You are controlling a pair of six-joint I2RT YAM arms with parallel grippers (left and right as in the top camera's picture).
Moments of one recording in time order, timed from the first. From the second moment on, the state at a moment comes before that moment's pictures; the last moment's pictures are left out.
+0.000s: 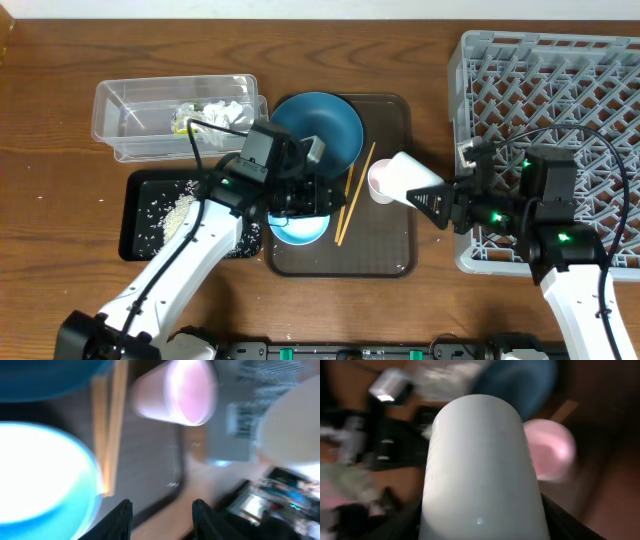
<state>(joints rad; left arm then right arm) -0.40 1.39 0.94 -0.60 0.60 -0.49 0.04 1.05 0.76 -0.55 -0.81 0.14</state>
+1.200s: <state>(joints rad) -0.12 1.03 0.94 -0.88 0.15 -0.38 -0.75 1.68 1.56 -1.17 0.07 0.27</state>
